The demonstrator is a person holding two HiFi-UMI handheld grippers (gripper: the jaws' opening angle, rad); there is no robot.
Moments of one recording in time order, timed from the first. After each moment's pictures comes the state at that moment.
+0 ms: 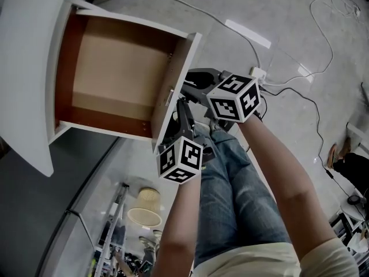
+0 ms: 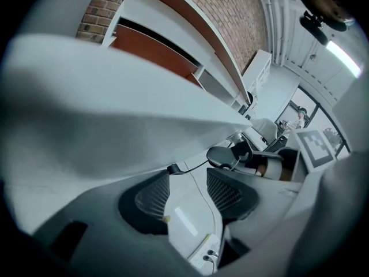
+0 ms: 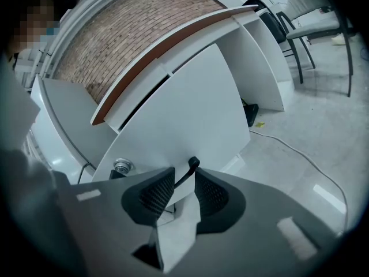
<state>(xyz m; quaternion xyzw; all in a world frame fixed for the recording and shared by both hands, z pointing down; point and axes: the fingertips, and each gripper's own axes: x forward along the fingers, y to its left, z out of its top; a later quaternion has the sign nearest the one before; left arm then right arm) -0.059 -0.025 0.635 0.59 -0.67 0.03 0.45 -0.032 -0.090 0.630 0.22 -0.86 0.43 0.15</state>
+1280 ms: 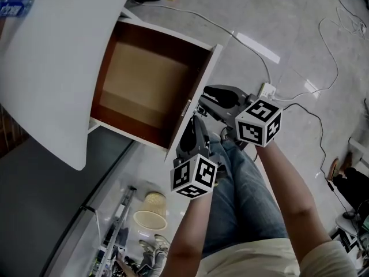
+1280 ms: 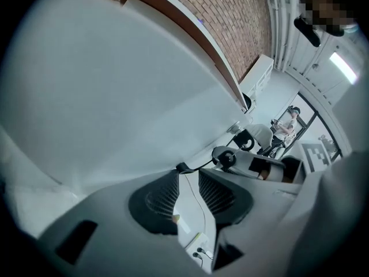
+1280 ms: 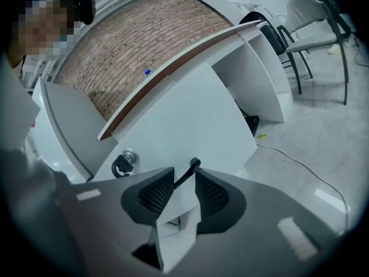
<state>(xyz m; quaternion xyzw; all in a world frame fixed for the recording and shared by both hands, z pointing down) -0.078 -0.023 0.581 0.59 -0.65 0.01 0.47 -0.042 -0.091 0.568 0.25 -0.87 0.42 0.11</state>
